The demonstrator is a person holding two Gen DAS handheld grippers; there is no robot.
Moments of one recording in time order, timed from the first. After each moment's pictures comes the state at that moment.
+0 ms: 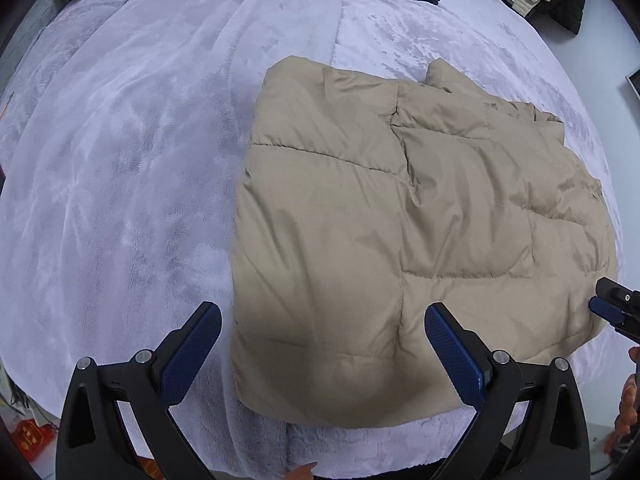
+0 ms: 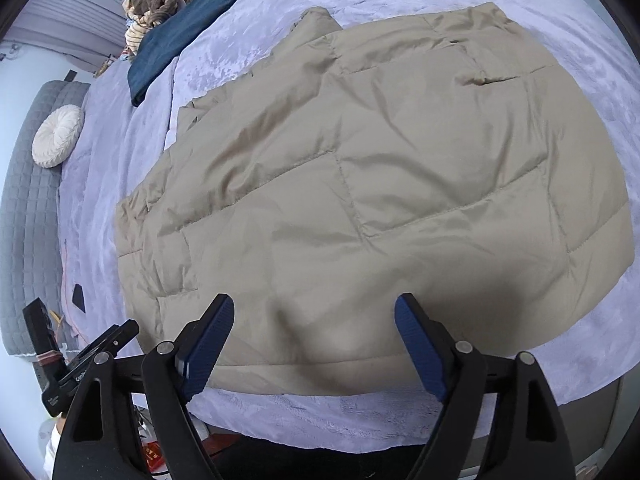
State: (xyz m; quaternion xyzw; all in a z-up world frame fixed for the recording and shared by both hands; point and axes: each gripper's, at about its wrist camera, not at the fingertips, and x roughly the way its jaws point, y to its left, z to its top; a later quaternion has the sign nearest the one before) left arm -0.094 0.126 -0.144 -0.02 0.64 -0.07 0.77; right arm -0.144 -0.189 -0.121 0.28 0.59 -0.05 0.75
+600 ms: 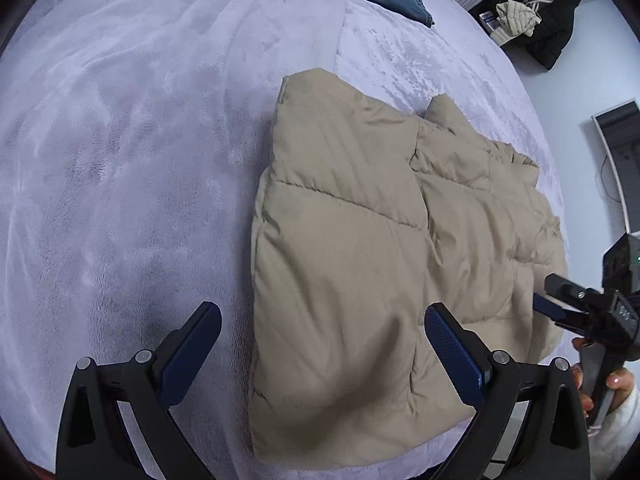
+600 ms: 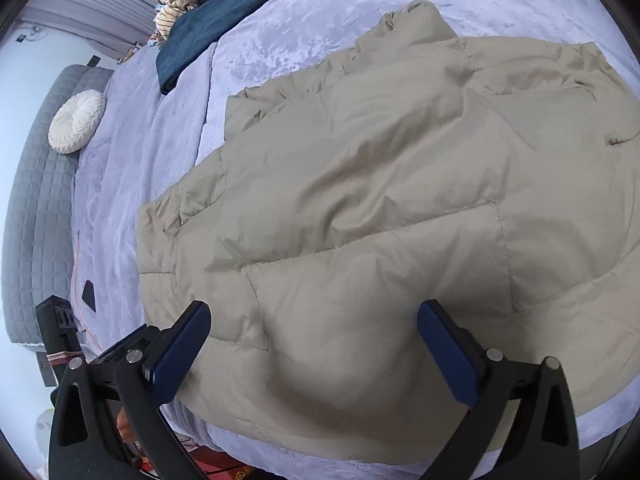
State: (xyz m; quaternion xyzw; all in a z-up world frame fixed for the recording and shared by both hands) left arm -0.050 0.179 -0.172 -0.15 0.63 -0.16 0.74; right arm -0.087 -0.143 -0.140 0.28 0.59 0.00 0.76
